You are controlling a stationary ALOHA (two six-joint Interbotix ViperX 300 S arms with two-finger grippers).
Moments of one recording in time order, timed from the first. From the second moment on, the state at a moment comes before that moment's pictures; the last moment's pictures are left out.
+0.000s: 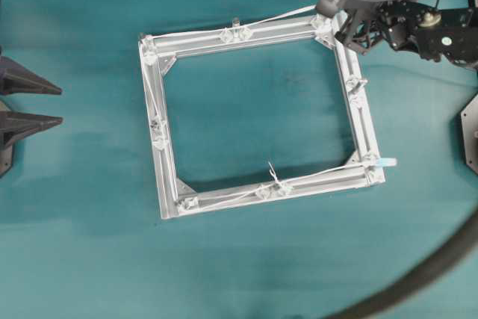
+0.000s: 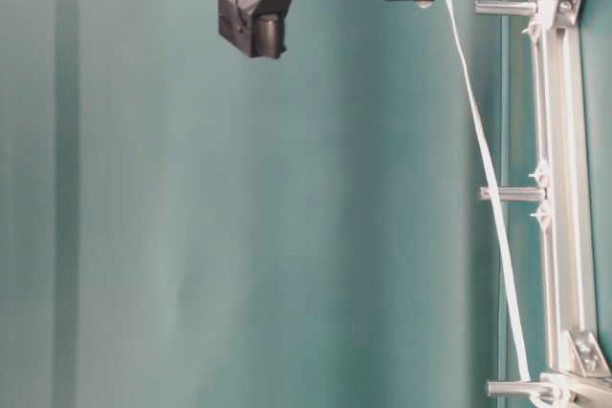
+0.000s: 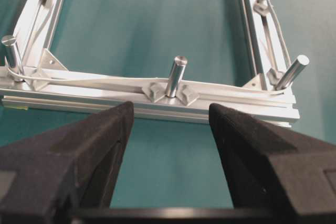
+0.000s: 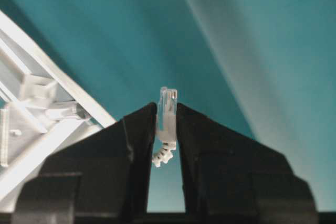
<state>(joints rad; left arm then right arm) 0.10 -1.29 1.35 -0.06 0.29 -0.12 -0.31 -0.16 0.79 -1.18 0.71 0.97</state>
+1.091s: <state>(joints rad) 0.10 -1.29 1.35 -0.06 0.29 -0.12 -0.41 -0.07 0.84 -1.30 0.50 1.19</state>
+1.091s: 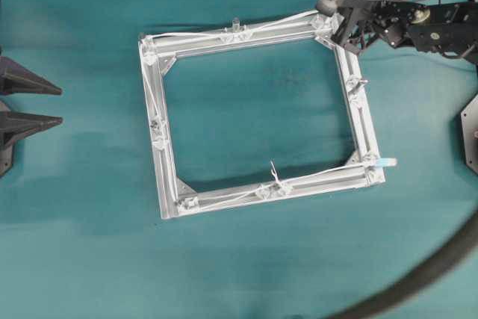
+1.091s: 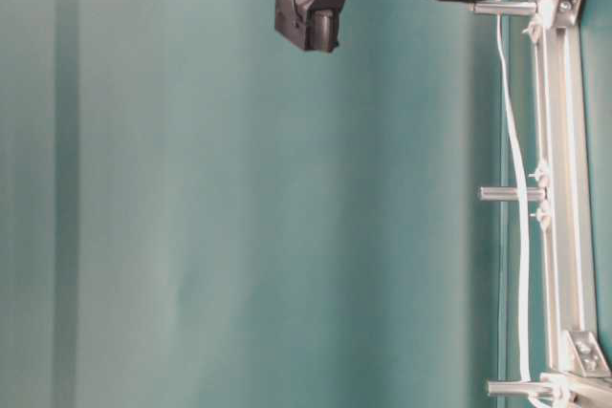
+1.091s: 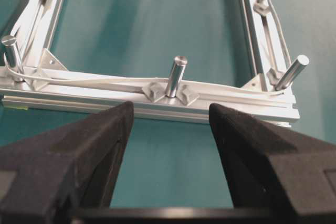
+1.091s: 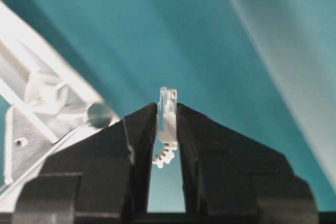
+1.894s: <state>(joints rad) 0.10 -1.29 1.35 -0.06 0.29 -0.12 -0.42 -0.12 0.81 -0.66 0.47 1.59</state>
